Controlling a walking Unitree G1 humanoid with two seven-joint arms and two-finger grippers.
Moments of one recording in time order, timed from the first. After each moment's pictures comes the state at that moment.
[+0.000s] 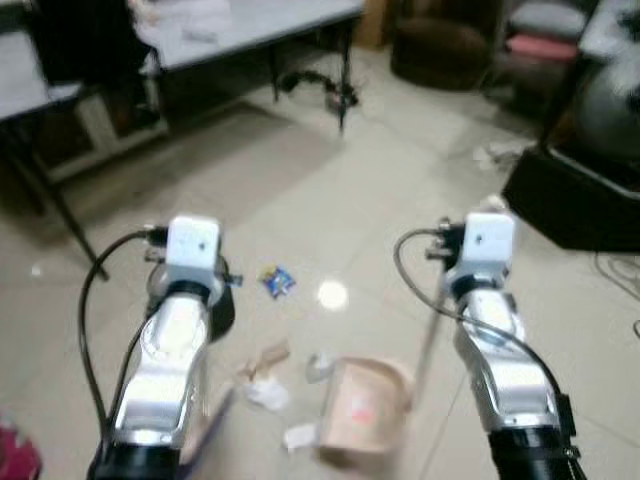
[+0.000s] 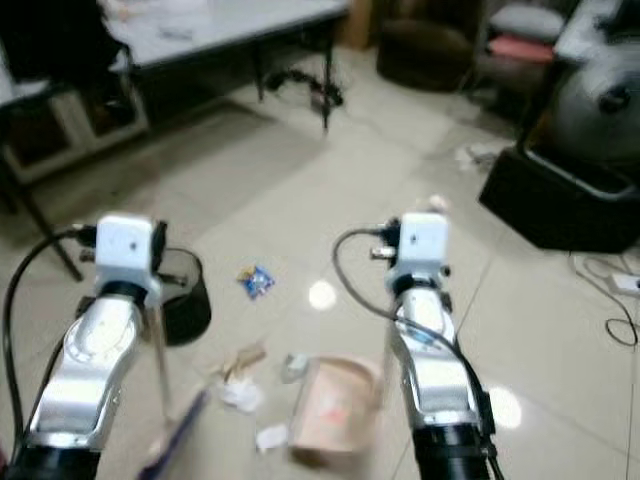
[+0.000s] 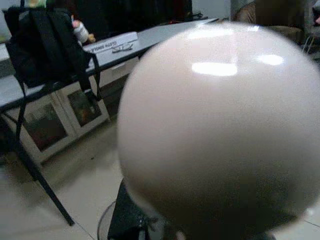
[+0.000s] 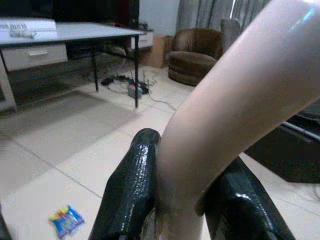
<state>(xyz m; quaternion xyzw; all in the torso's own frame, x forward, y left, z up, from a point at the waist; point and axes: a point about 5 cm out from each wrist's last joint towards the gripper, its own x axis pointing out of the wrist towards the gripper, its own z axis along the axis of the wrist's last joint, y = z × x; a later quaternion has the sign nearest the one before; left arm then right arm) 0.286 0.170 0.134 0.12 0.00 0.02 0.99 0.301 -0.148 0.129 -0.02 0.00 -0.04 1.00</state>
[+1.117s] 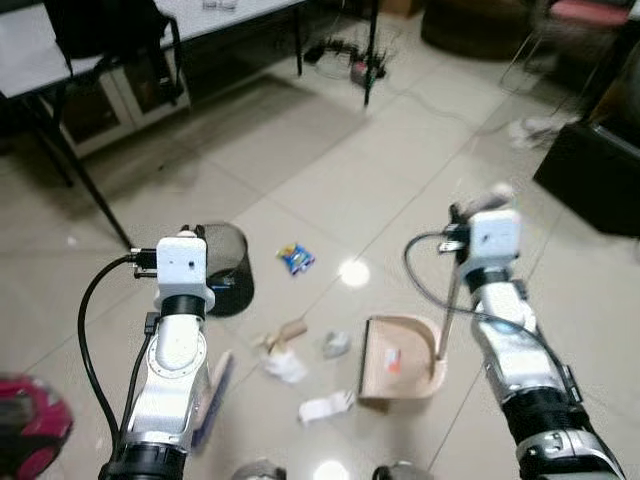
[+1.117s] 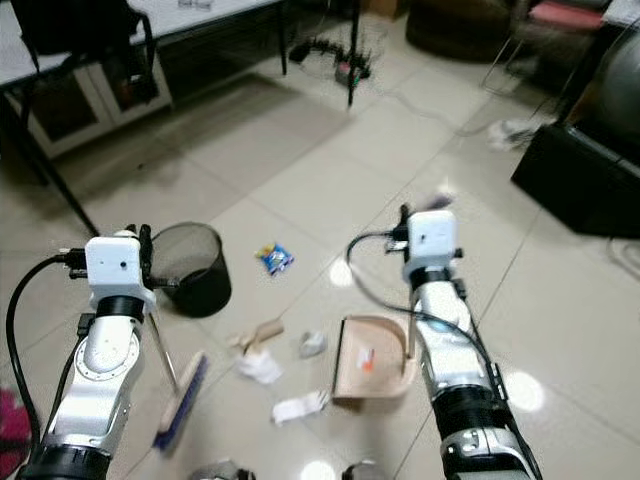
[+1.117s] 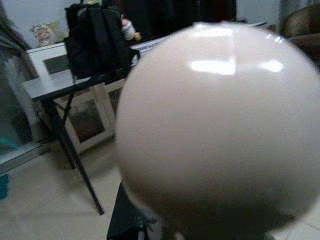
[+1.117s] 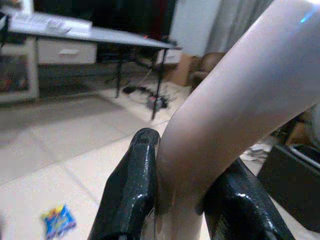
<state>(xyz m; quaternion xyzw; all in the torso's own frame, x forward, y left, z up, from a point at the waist) 0.285 0.185 0.109 0.11 -0.07 0.09 0.99 0.326 -0.174 0.106 -0.12 -0.07 0.00 0.99</state>
